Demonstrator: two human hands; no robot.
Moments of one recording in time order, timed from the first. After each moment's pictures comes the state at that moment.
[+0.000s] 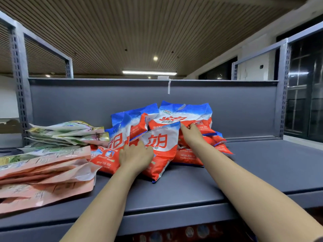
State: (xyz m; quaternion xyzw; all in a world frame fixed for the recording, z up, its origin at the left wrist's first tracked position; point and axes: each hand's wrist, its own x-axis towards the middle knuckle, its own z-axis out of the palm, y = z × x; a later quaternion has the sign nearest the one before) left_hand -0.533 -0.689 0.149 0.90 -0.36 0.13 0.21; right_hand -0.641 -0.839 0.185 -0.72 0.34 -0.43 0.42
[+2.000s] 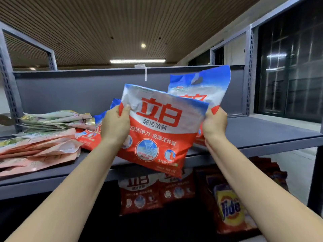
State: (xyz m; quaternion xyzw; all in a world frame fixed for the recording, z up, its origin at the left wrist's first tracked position) left_hand -0.658 -0.631 0.183 0.67 -0.36 0.14 0.63; right_hand -0.823 -0.800 0.165 -0.53 0.33 -0.68 0.38
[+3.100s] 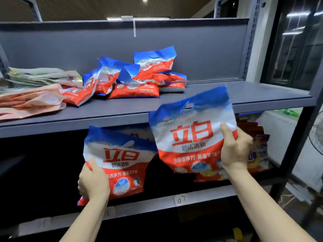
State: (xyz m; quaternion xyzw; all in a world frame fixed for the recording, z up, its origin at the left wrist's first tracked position) left_hand -0.725 -0.579 -0.058 0.79 0.00 0.17 0.58; right_hand -0.963 -0.779 0.005 -0.58 0.27 -0.68 0.36
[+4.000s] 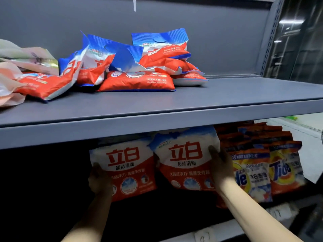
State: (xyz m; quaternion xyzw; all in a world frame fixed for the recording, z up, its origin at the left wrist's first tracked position) left_hand -0.554 -0.708 -0.168 0.69 -0.02 0.05 0.73; right_hand -0.821 -0.854 -0.101 -0.54 0.35 -0.52 0.56
